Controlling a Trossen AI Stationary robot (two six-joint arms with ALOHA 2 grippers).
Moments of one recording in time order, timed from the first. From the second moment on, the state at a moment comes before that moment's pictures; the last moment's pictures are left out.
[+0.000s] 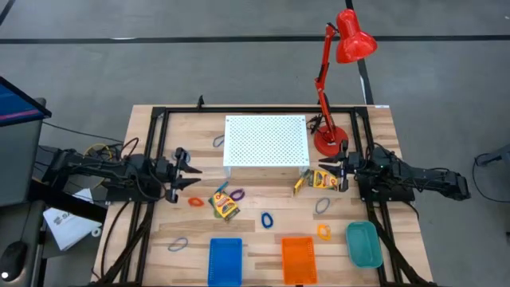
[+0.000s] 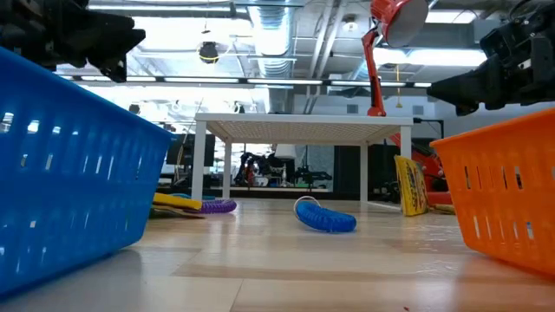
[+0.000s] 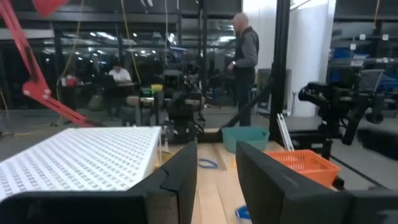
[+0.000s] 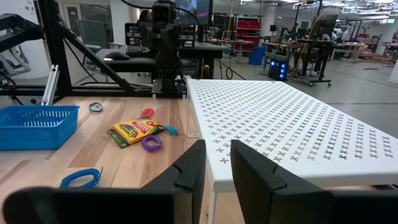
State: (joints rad) left arm -0.13 0.26 0.02 0.42 -0.09 0.02; right arm -0.18 0.05 0.01 0.02 -0.05 -0.05
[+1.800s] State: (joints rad) left arm -0.58 0.78 0.07 1.24 -0.02 0.31; right arm 0.50 0.28 0.01 0.57 -0.01 0.26
